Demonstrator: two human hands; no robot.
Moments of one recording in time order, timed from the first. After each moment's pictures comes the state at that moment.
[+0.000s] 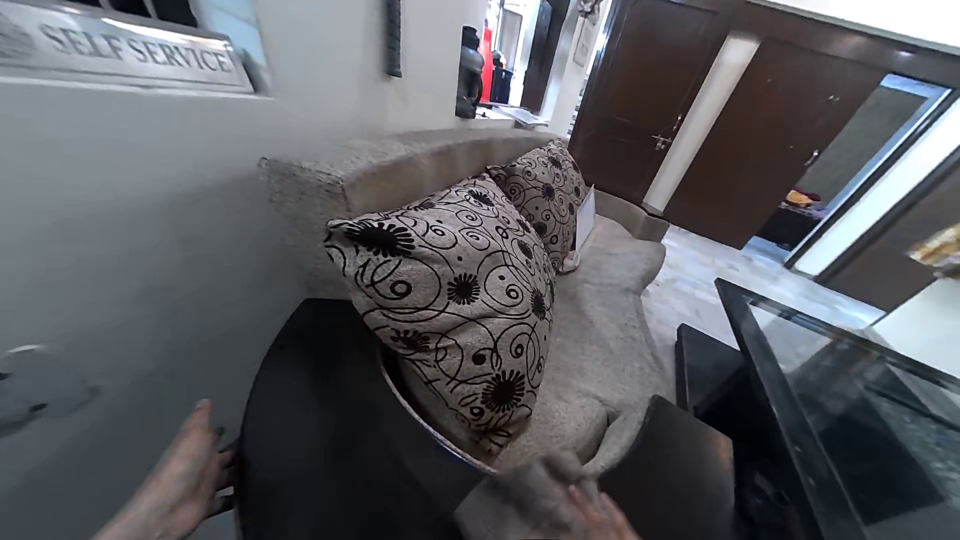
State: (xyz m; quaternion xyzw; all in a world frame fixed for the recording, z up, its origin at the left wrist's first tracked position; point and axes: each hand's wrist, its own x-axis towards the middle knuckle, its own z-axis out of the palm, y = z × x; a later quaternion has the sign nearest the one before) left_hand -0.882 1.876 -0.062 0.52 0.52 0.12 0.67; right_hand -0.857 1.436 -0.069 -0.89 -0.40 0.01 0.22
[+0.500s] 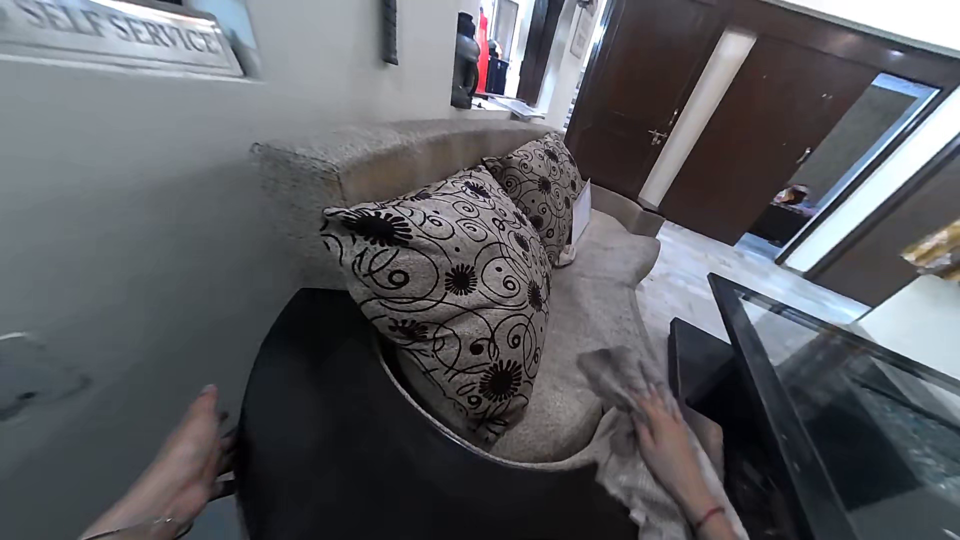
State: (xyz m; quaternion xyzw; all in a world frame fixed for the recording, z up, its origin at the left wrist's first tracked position) left_hand -0.877 1.876 -0.066 0.53 0.52 0.14 0.66; right_hand -0.734 1.379 -0.061 -0.97 -0.16 -0.07 0.19
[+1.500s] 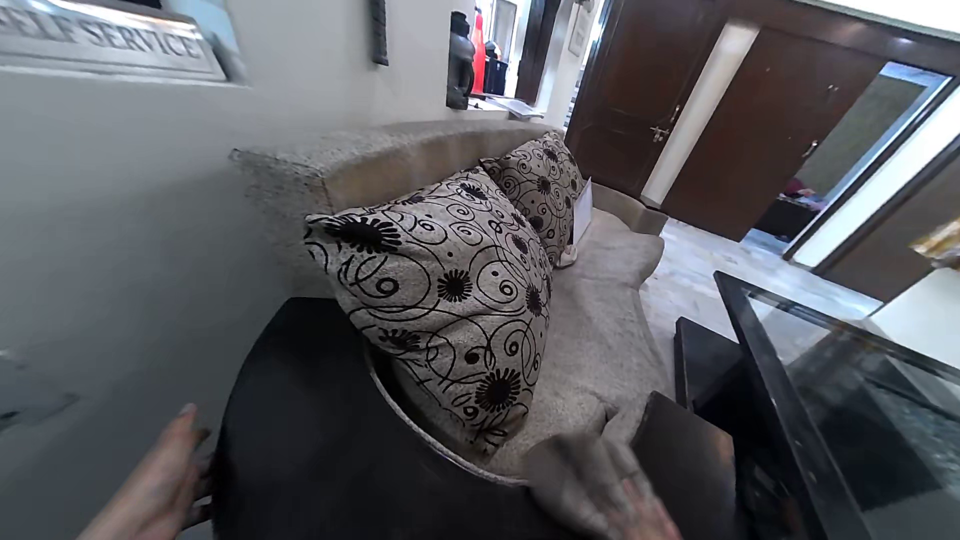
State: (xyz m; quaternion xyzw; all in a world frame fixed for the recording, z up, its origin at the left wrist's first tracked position) left_hand -0.883 1.870 -0.056 0.55 0.52 0.10 0.64; right_hand -0.859 1.408 -0.071 -0.94 -0.24 -0.07 0.22
